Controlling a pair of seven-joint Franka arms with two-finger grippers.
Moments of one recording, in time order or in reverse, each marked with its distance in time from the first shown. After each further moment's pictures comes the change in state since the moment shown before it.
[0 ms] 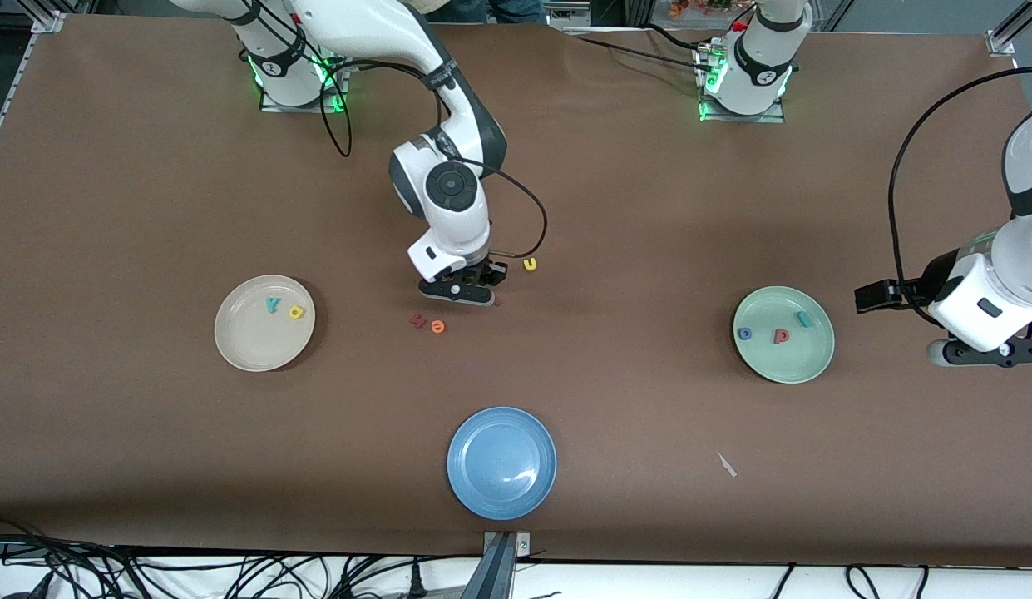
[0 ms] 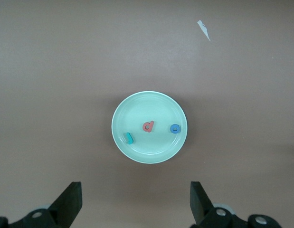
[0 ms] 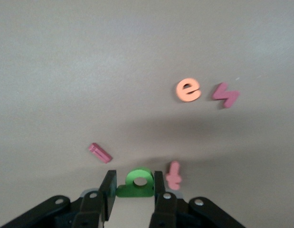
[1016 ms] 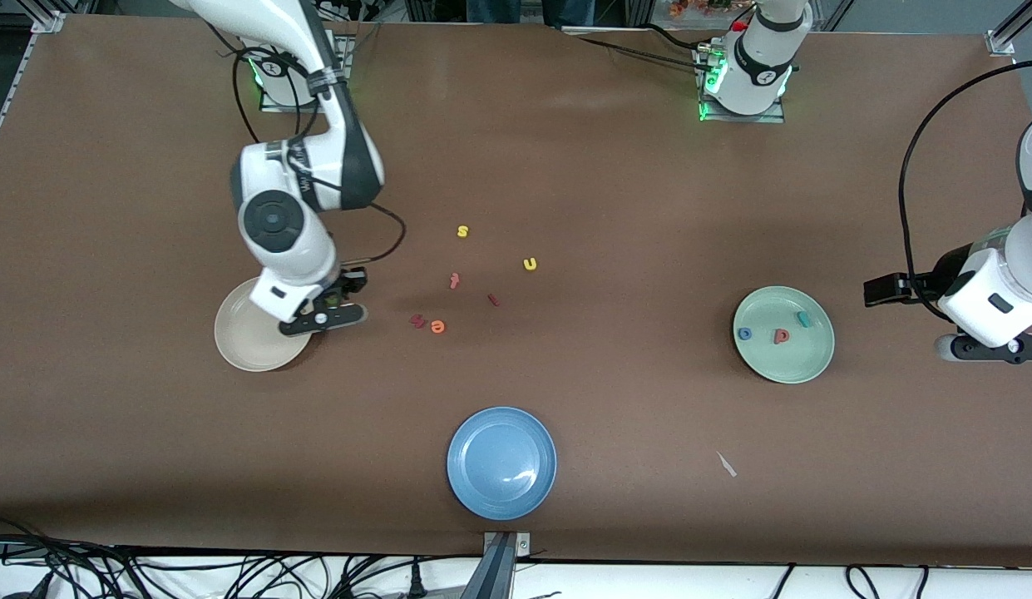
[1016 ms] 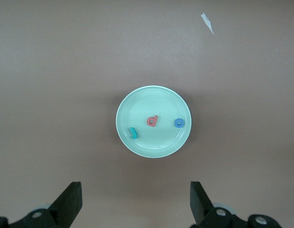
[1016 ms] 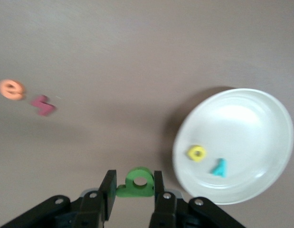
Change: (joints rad) left arm 0.005 0.000 0.007 0.019 0.000 -0.031 0.017; right arm -0.006 -0.165 -0.388 -0.160 0.000 -0.193 -0.836
